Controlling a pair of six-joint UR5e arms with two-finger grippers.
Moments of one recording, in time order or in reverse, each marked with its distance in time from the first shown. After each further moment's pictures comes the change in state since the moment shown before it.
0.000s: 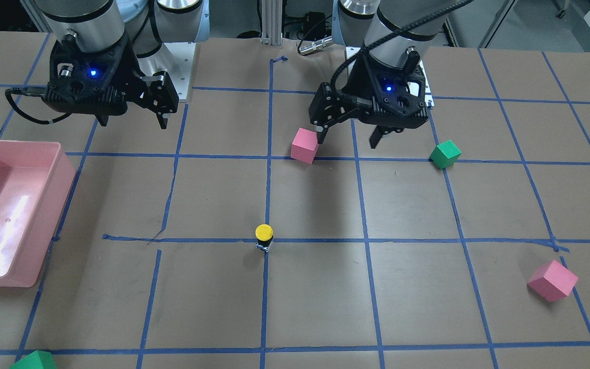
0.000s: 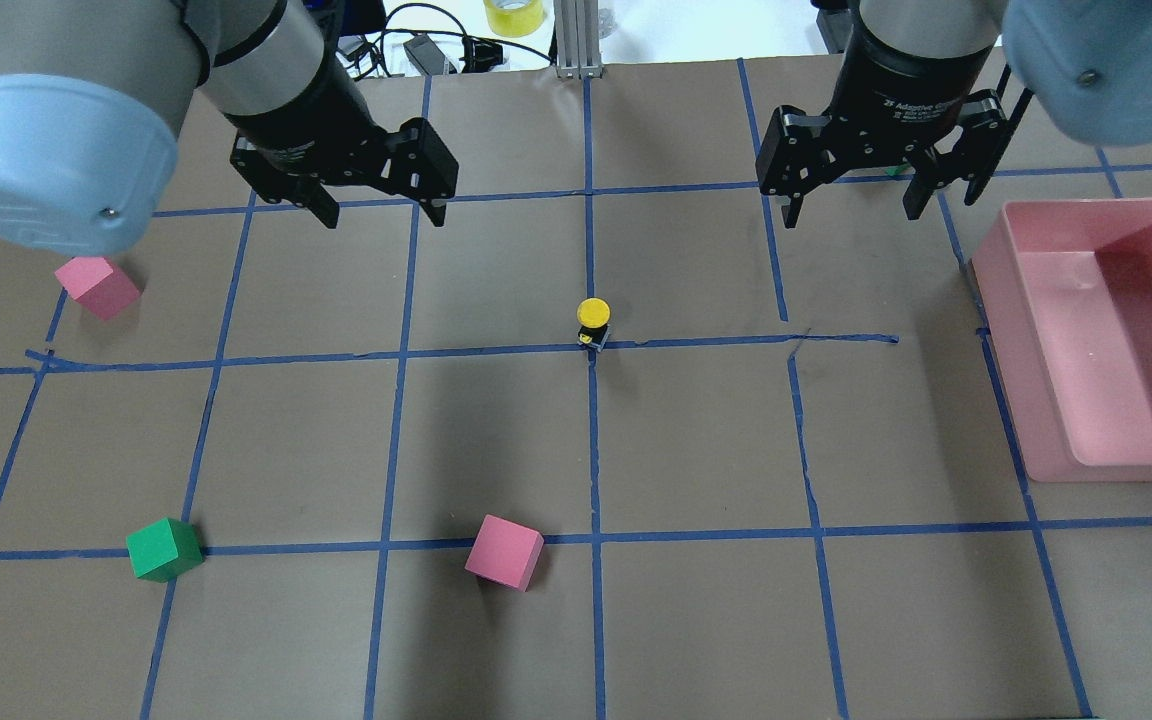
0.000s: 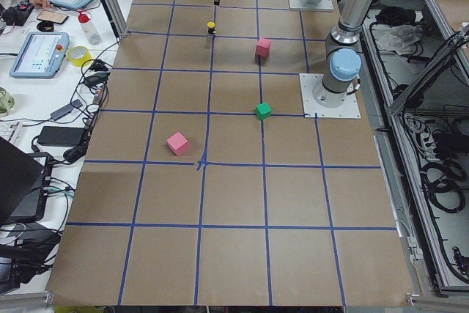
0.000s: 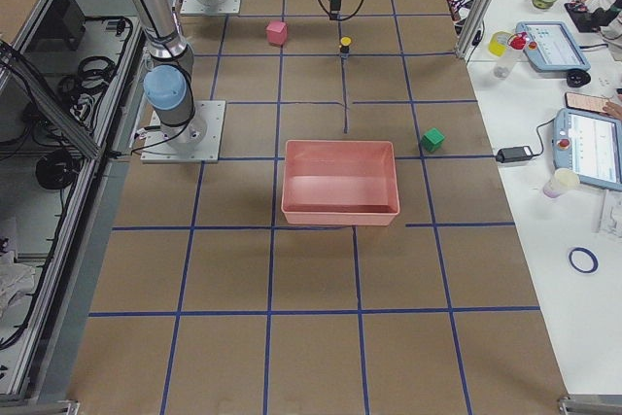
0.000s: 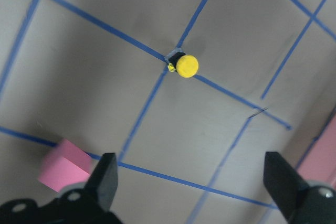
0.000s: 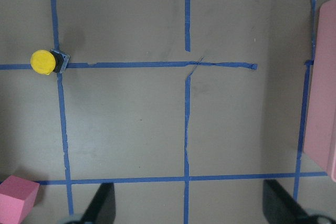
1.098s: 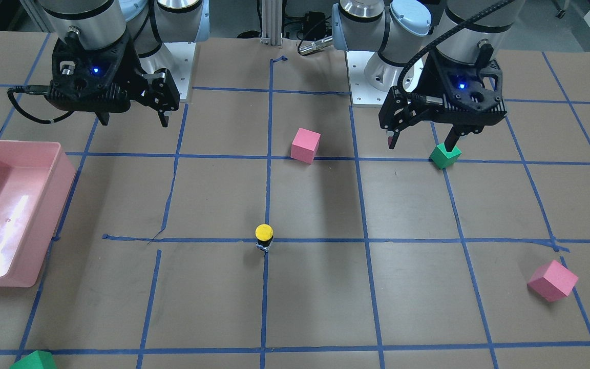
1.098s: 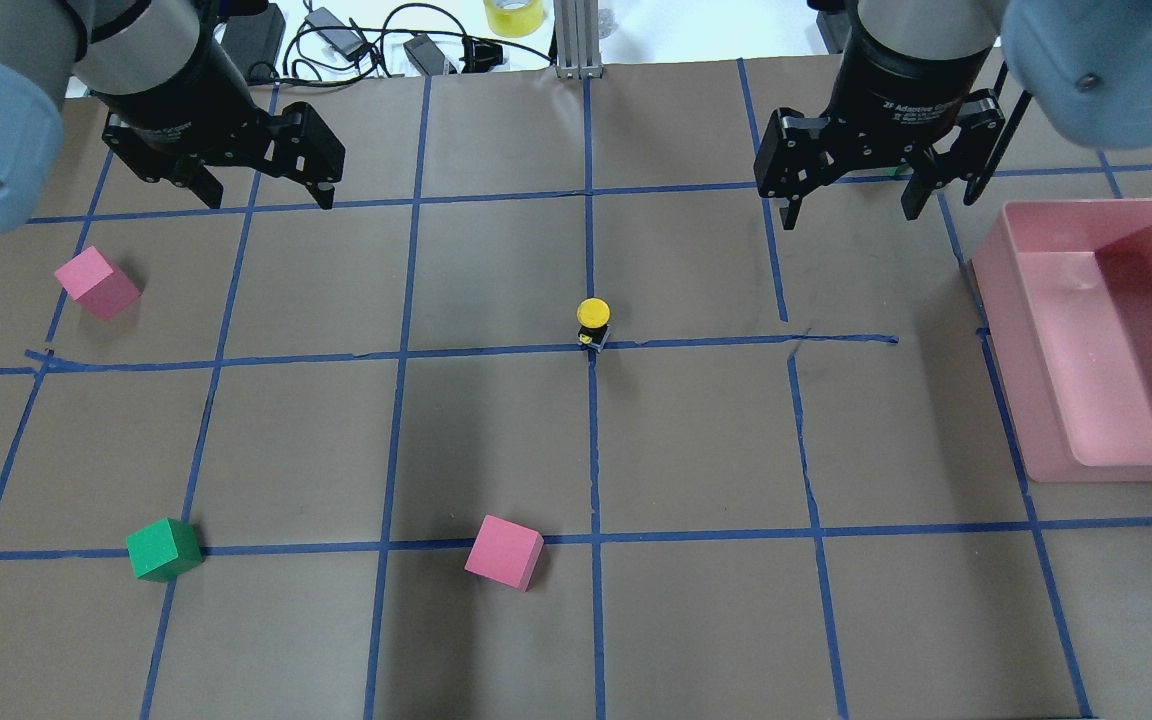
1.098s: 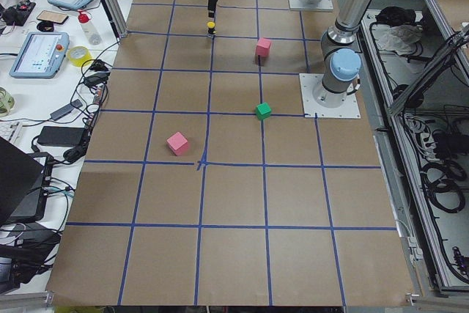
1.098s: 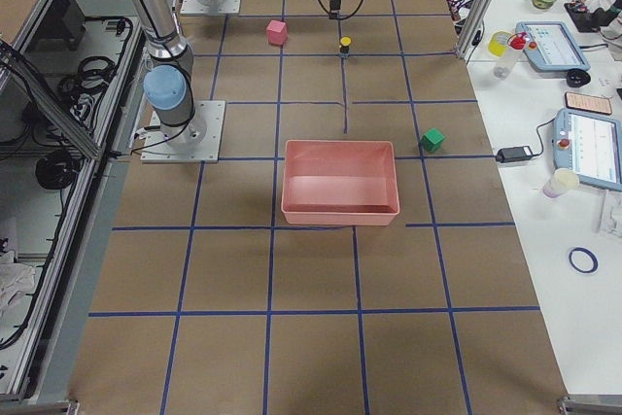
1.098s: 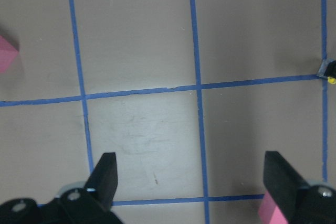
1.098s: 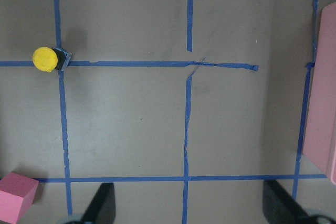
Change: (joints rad) left arm 0.090 0.027 -0.008 -0.007 0.063 -0.060; right arm 0.004 -0.002 0.001 0.000 0.000 -0.013
